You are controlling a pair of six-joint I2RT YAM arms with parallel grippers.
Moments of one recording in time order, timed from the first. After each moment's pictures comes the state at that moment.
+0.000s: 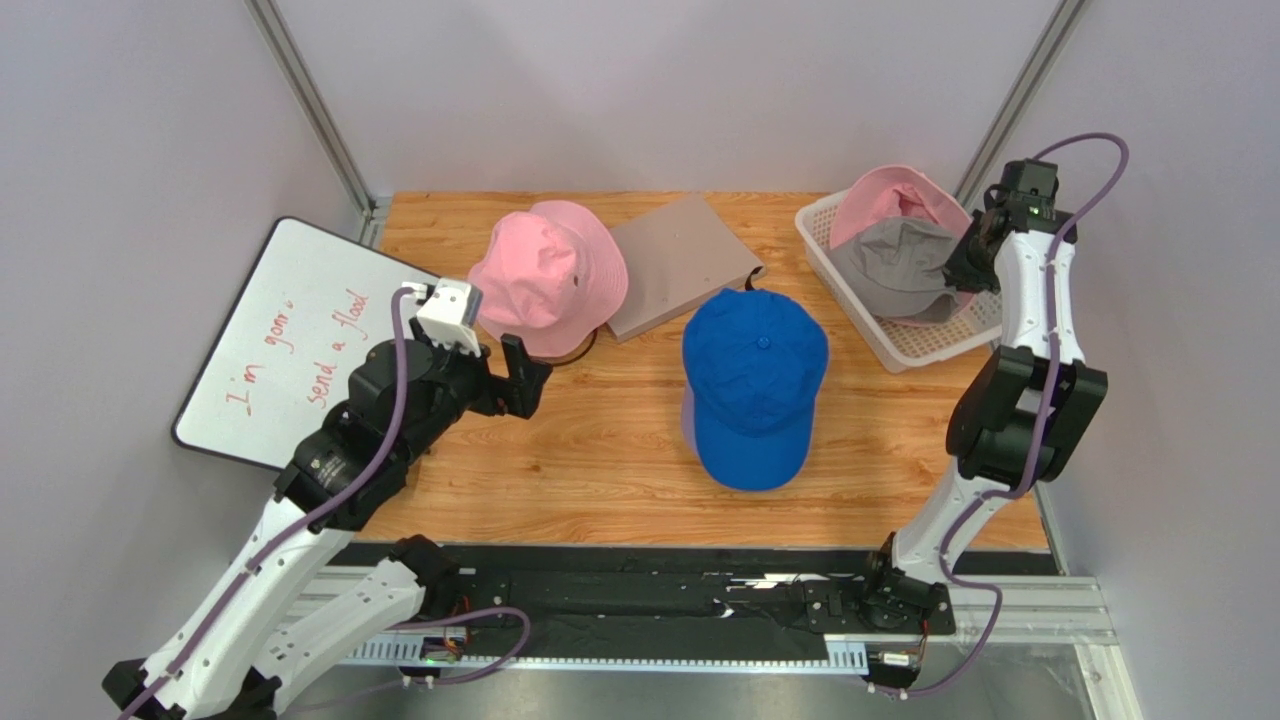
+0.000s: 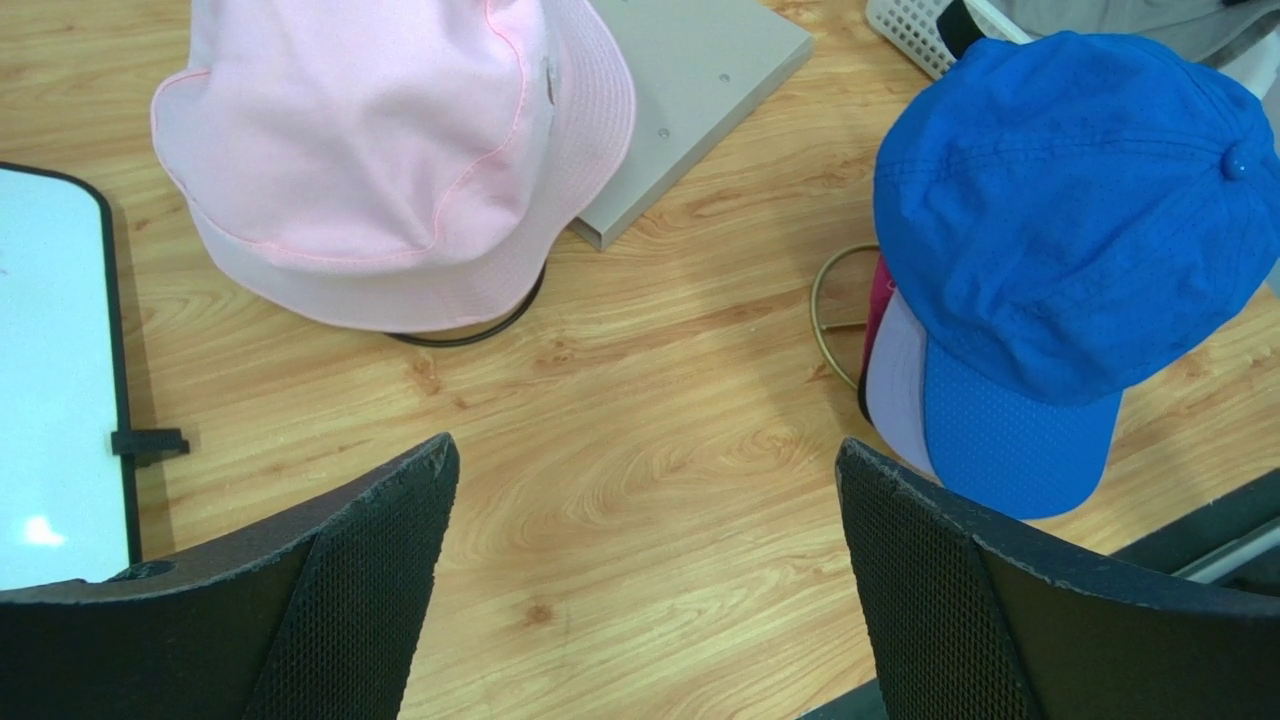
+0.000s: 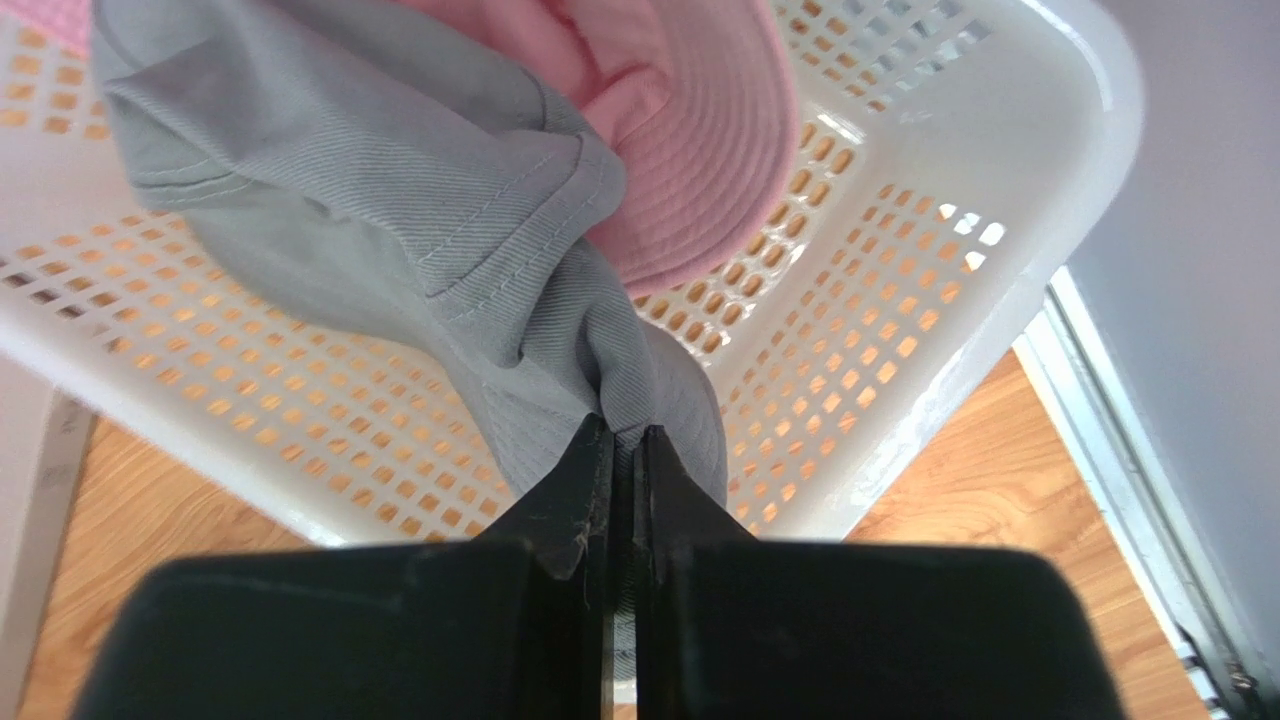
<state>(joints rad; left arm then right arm) -0.61 0.70 0.96 -0.58 -0.15 -0.28 -0.33 1.86 1.77 -0.86 0.06 0.27</state>
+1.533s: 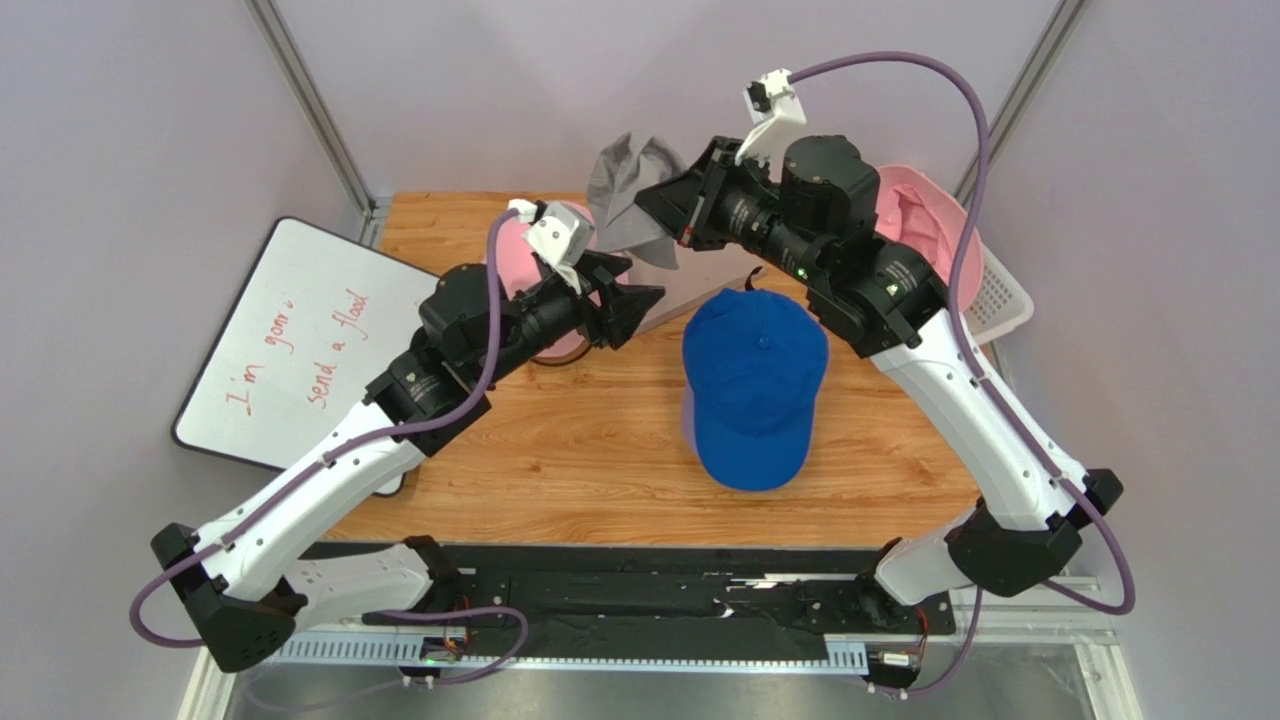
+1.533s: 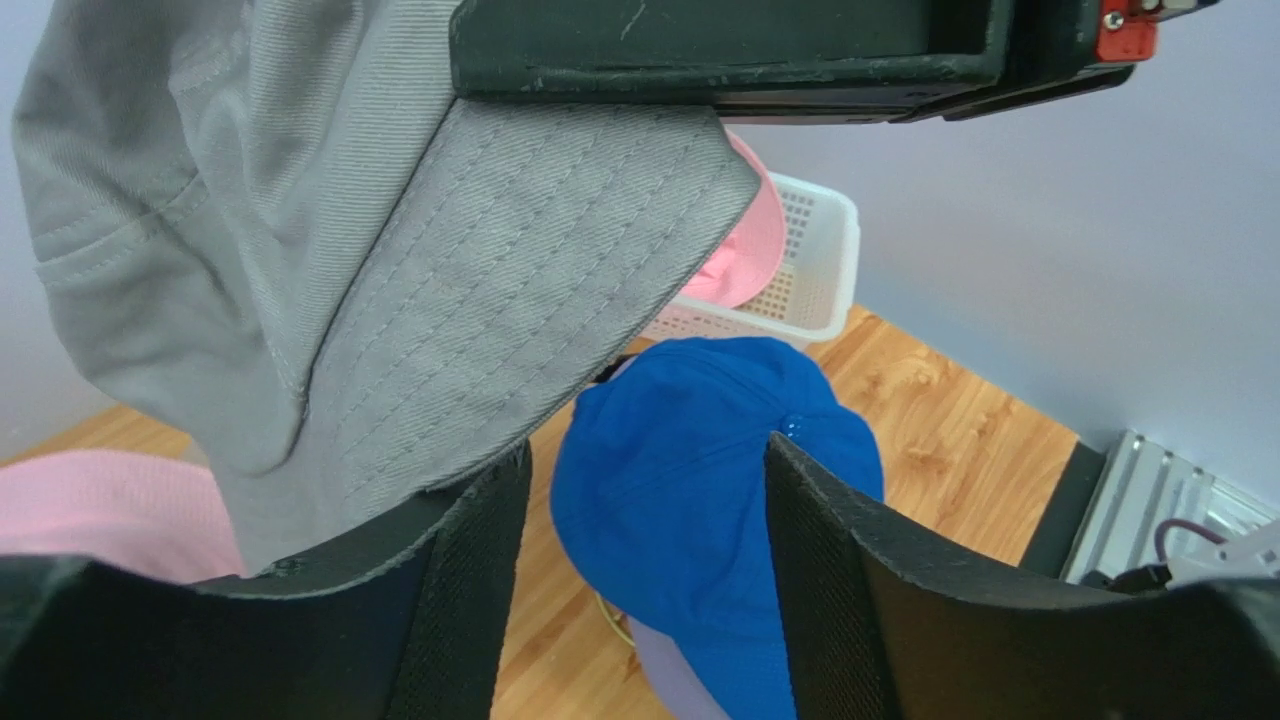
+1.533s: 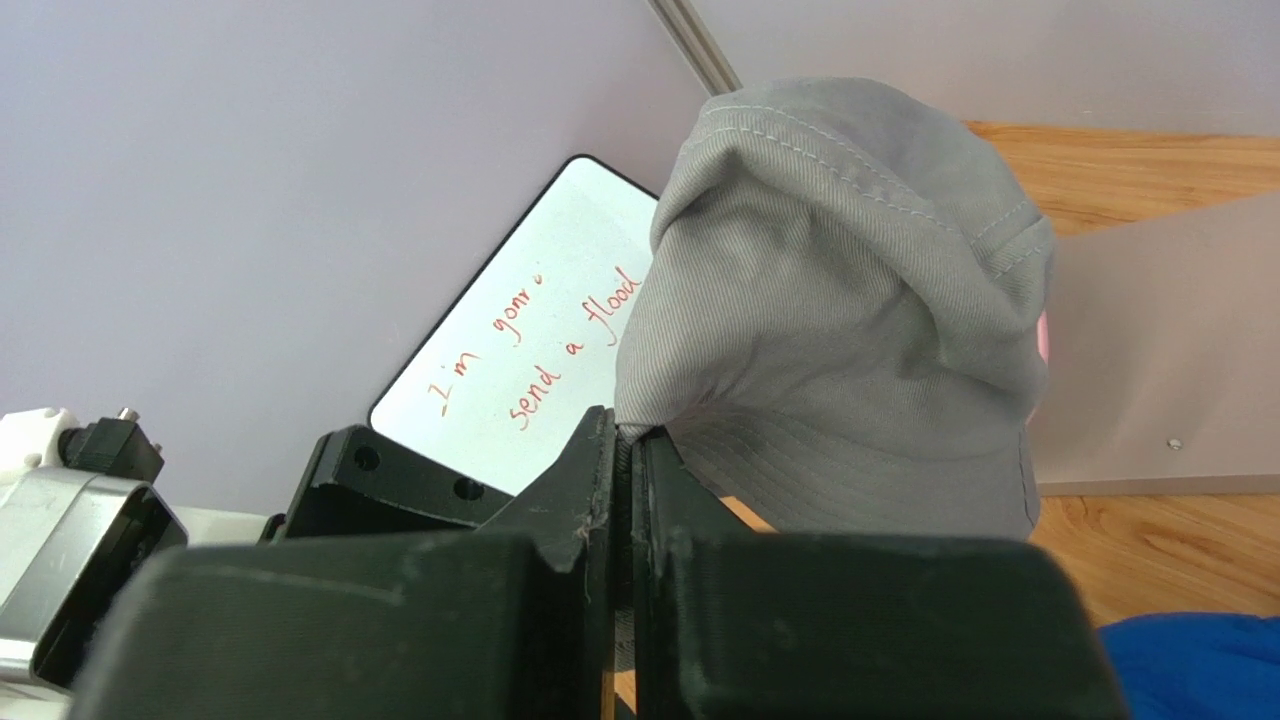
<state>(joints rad) -0.80 1.09 1.20 -0.05 0.09 -0.12 0.73 1.45 1.89 -0.50 -0.03 0.60</state>
